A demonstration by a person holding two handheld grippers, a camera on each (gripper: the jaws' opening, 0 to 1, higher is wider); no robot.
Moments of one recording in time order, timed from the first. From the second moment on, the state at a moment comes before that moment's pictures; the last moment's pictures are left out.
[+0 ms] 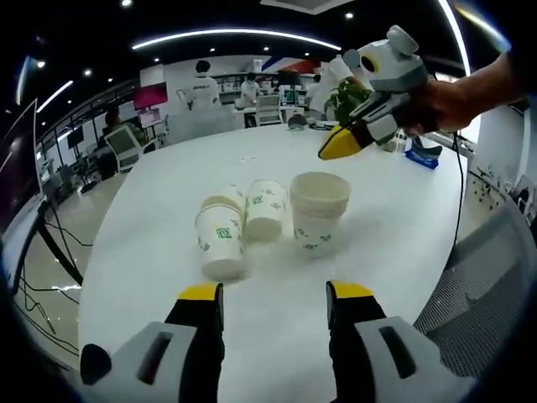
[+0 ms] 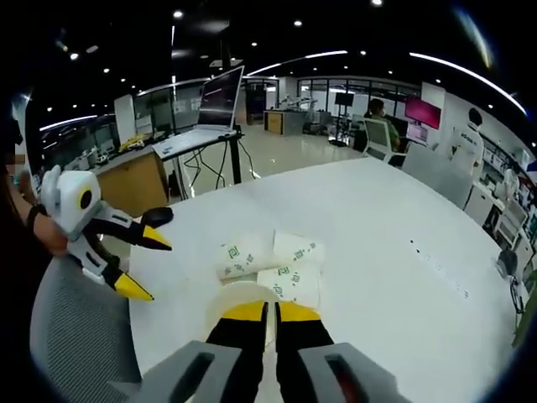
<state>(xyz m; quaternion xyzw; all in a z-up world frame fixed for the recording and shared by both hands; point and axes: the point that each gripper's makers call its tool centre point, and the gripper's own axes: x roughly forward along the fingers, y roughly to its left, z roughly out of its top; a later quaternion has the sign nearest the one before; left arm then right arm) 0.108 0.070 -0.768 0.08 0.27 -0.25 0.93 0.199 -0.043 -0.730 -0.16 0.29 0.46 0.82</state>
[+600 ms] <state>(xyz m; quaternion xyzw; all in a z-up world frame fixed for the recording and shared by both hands) 0.111 0.078 -0.770 0.05 0.28 -0.23 0.93 0.188 -0.061 -0.731 -0.12 0.30 0.43 0.85</state>
